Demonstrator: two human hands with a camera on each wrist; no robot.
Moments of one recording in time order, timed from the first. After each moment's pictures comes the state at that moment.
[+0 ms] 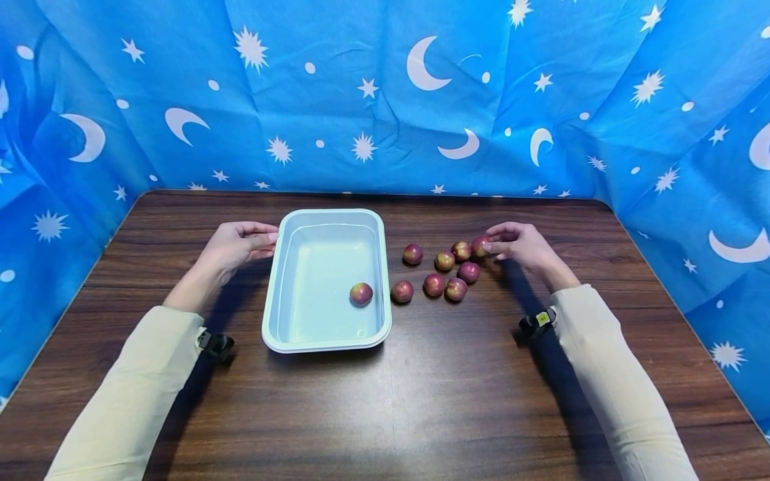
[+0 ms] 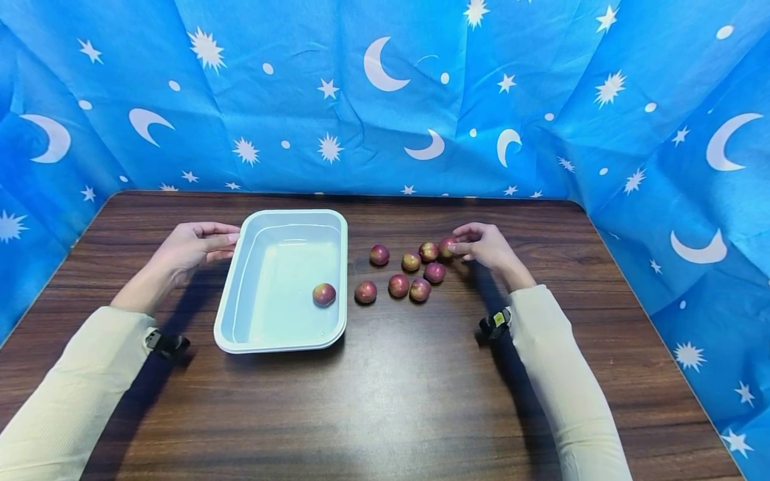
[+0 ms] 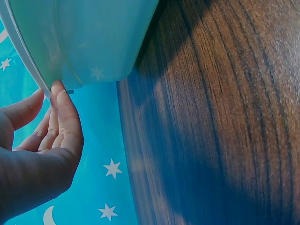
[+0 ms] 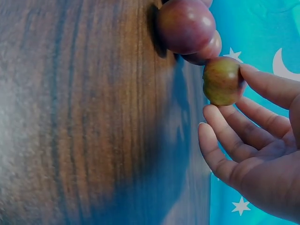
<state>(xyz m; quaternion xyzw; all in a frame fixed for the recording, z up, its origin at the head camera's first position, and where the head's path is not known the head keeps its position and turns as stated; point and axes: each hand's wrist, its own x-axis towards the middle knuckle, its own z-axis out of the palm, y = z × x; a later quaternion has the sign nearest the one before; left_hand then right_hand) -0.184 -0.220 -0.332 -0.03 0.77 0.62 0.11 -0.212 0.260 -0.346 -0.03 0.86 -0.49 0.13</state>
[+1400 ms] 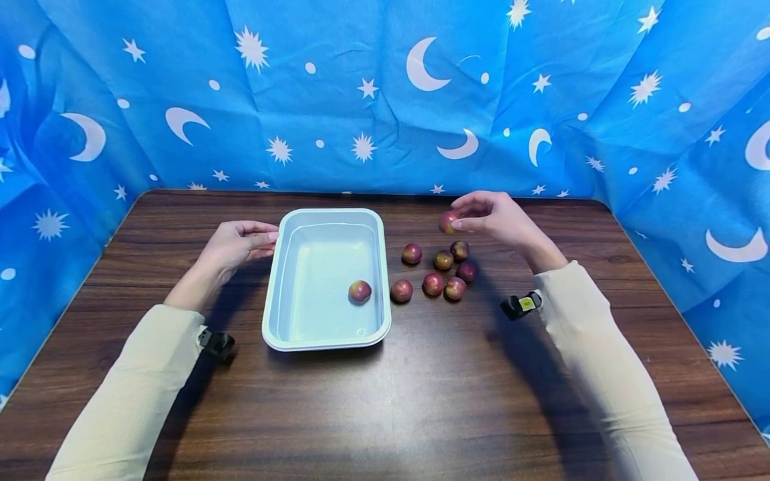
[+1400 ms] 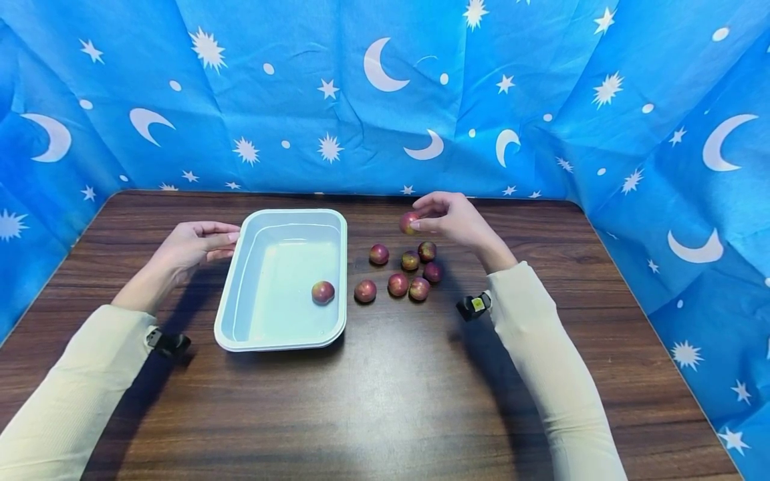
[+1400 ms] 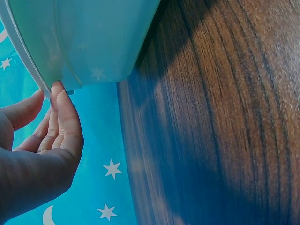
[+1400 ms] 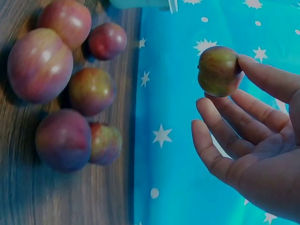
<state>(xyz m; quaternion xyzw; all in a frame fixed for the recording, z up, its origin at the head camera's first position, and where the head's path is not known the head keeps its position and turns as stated) -0.183 -0.219 -0.332 -0.03 0.77 0.63 0.11 -0.209 0.201 -0.282 -0.15 0.87 -0.46 0.09</state>
